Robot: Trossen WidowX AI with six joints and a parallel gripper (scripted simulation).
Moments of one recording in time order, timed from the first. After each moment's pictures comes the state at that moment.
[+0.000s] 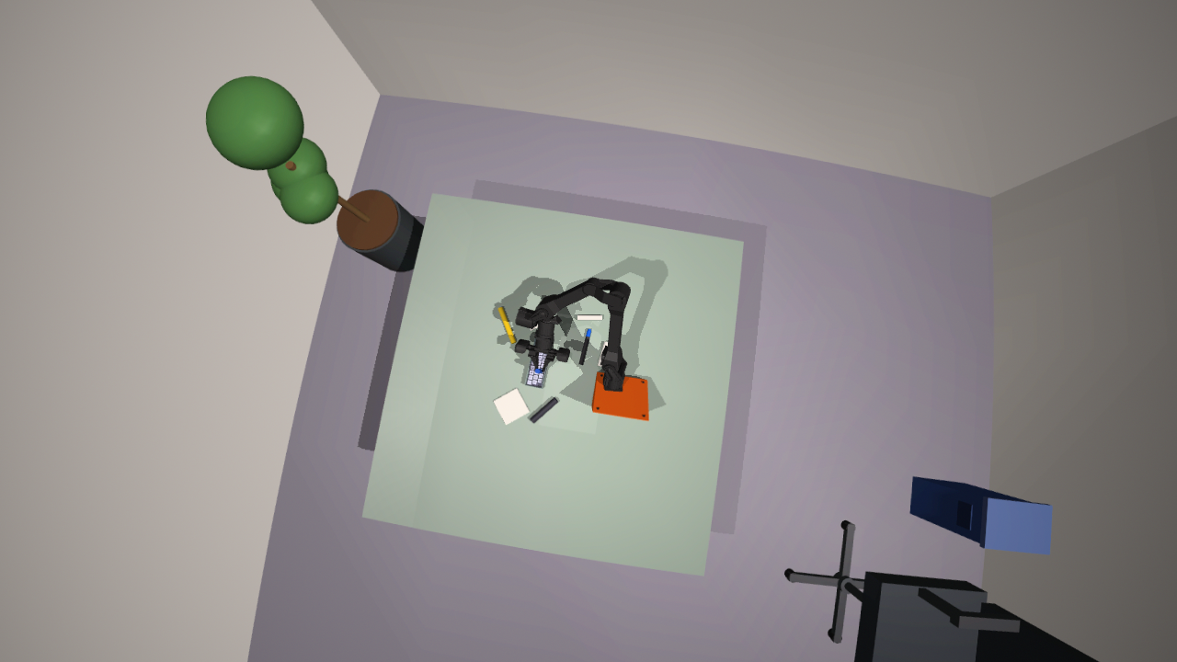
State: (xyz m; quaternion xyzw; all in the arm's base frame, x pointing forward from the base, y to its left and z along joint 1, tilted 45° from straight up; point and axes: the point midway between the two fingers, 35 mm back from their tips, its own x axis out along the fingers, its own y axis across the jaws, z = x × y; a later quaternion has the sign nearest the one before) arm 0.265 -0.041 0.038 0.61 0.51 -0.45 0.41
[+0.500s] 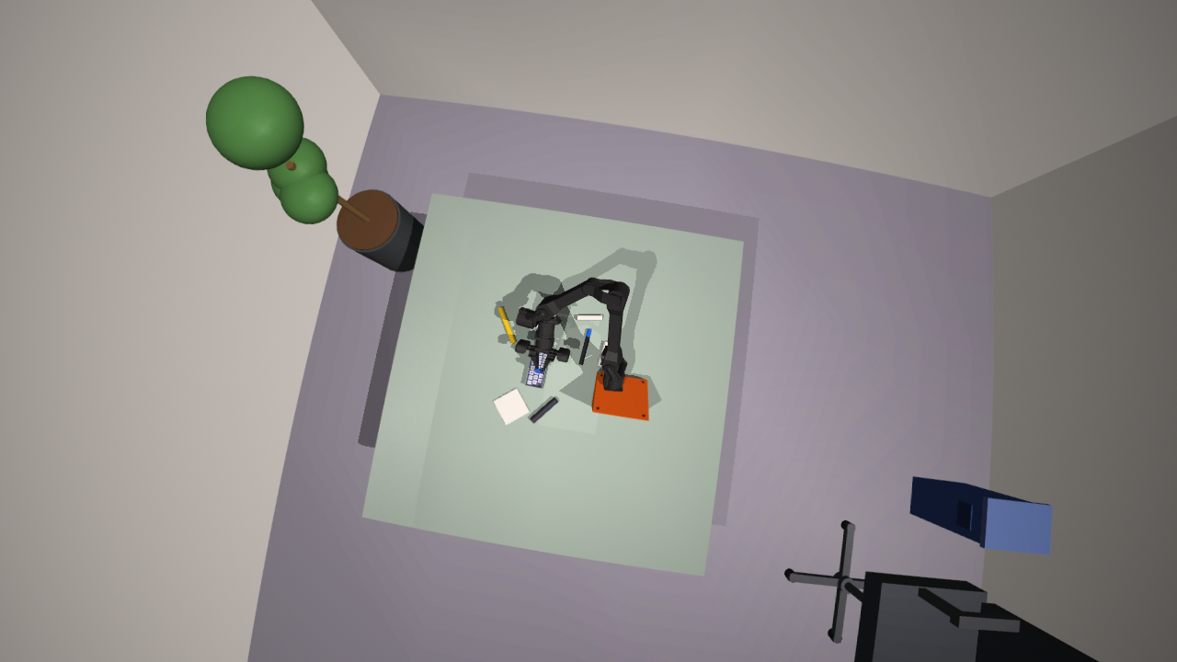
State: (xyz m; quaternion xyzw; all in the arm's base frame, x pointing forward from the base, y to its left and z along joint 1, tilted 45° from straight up) arm 0.264 -0.046 0.034 0.61 0.51 -0.45 0.41
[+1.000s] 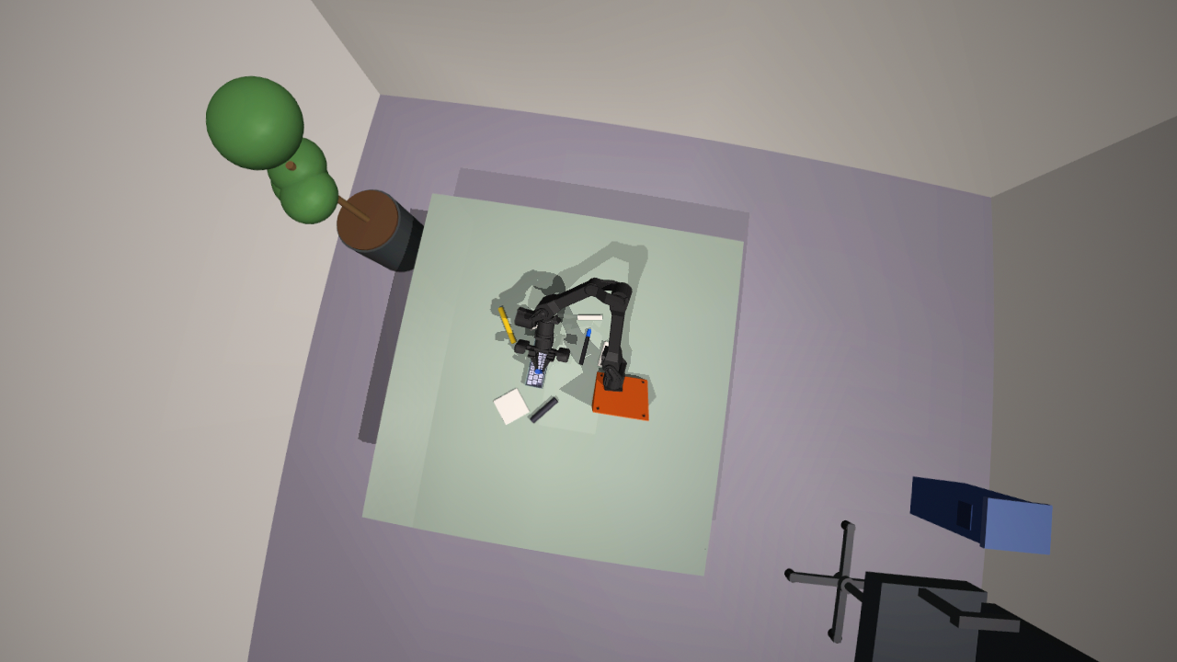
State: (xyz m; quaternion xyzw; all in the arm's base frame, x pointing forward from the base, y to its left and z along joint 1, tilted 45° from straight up) arm 0.264 -0.032 0.046 0.60 0.51 -0.45 0.41
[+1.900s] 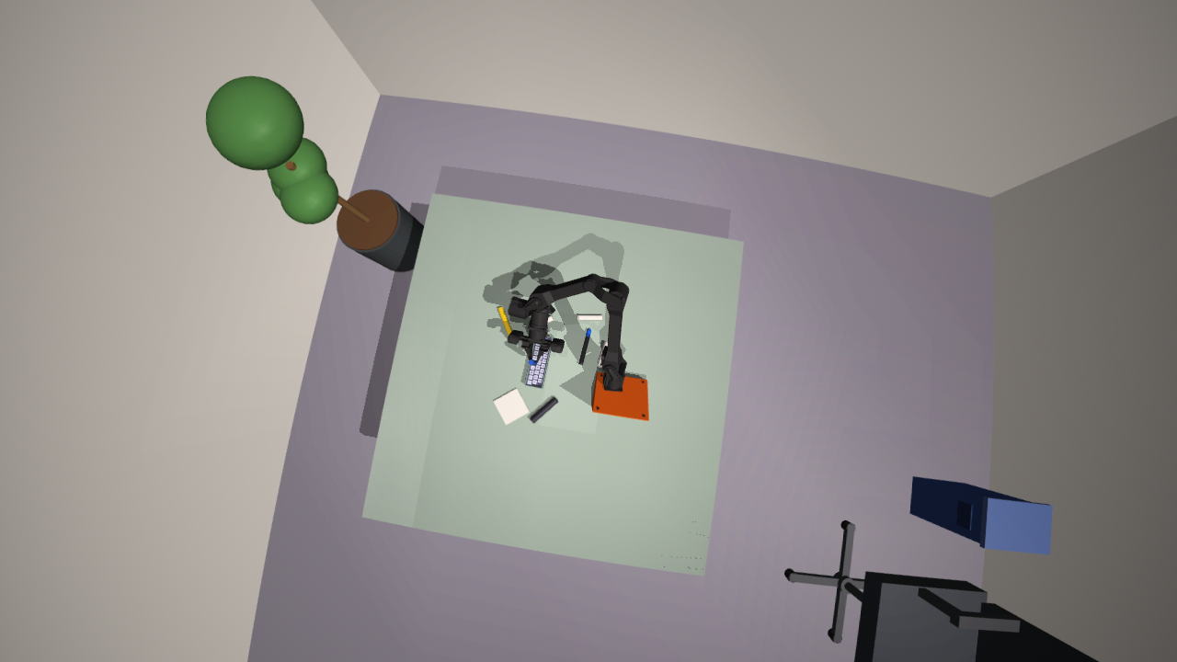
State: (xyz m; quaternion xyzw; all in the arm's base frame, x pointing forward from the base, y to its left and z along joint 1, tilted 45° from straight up) arm 0.287 -0.039 0.080 0.60 0.51 -0.45 0.41
